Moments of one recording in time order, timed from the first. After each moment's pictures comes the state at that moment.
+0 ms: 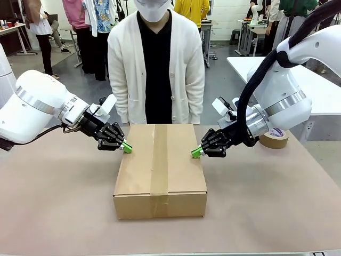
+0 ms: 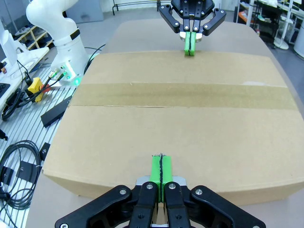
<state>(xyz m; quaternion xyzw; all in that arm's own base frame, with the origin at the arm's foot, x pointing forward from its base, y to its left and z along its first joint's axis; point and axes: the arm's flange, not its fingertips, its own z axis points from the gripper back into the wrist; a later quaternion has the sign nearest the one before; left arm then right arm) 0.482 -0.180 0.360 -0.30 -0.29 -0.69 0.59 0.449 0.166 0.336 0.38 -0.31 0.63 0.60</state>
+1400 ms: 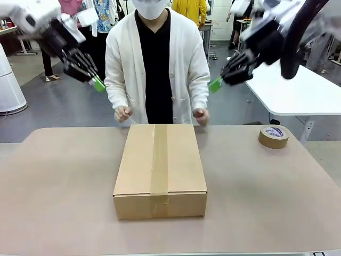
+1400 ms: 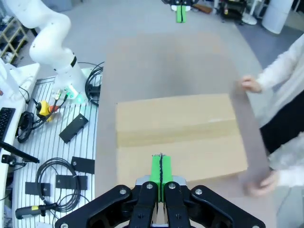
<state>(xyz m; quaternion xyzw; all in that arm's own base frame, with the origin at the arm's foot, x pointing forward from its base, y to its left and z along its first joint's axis) 0.463 -0.157 0.624 -0.21 -0.20 -0.68 0.67 0.372 0.153 0.625 0.27 -0.31 0.62 0.67</state>
